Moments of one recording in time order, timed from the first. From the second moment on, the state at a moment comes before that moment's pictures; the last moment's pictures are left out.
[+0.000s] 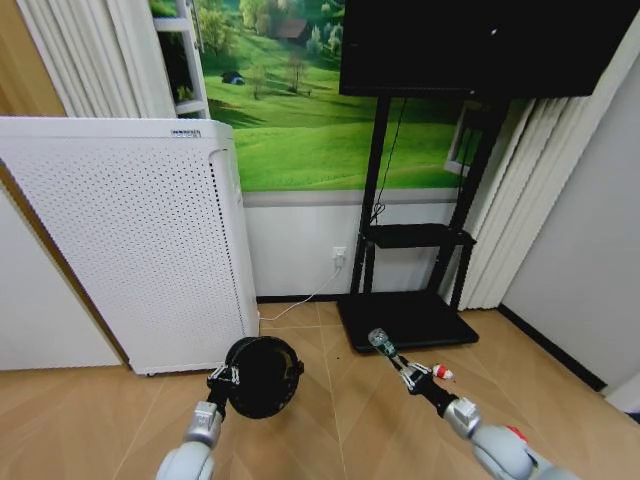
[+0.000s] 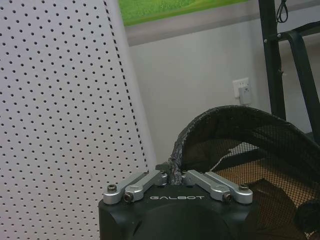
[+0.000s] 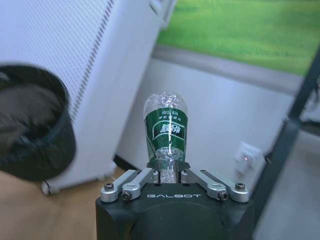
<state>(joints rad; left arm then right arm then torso) 1.46 -1.28 -0.46 -1.91 -0.04 0.06 -0.06 -1.39 0.66 0.24 1.78 0.38 0.42 -0.10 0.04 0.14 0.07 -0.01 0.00</state>
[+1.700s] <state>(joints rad) 1.35 -1.35 -0.31 -1.79 0.00 0.05 -0.06 -0.93 0.99 -0.38 1.53 0.28 0.45 -0.04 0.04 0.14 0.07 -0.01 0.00</state>
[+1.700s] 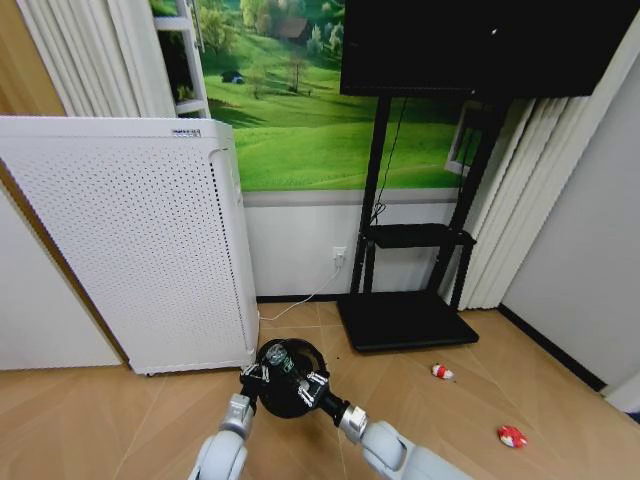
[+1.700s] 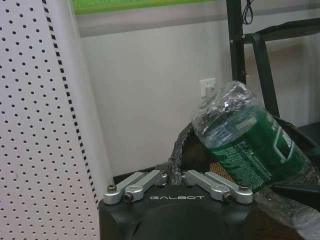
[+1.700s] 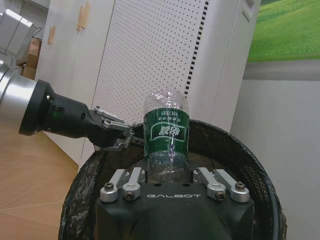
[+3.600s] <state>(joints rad) 1.52 -1.42 -0.60 -1.97 0.00 0.01 -0.06 -1.27 0.93 0.33 1.66 0.56 0.06 0.20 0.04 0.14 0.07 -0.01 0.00</state>
